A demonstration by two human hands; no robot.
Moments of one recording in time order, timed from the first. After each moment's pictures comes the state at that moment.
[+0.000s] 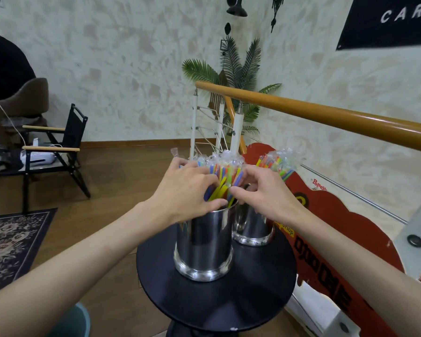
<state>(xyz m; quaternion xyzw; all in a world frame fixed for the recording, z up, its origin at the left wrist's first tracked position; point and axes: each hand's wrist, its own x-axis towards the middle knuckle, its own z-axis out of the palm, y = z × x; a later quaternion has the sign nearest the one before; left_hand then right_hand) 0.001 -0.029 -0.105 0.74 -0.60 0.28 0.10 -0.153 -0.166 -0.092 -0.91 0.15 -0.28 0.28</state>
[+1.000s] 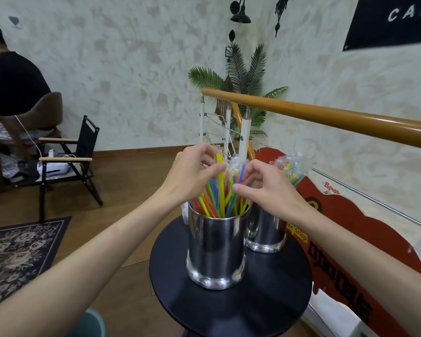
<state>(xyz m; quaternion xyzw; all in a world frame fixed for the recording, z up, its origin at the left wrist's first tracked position) 0.015 -0.034 -0.070 0.69 -0.52 0.04 0.50 -0.144 -0.158 -0.078 -0.89 0.14 -0.30 0.30</state>
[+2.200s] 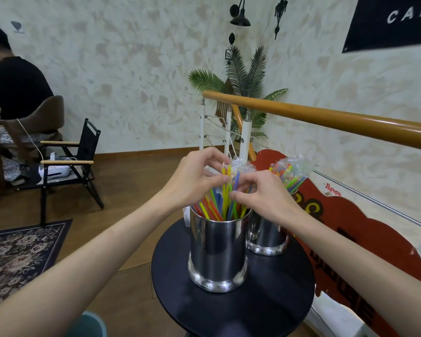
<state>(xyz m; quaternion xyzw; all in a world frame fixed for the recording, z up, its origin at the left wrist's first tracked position) 0.009 -0.024 -0.064 0.67 -0.55 -0.02 0.50 -0.129 -0.159 -0.086 -0.91 0.16 -0.29 0.25</state>
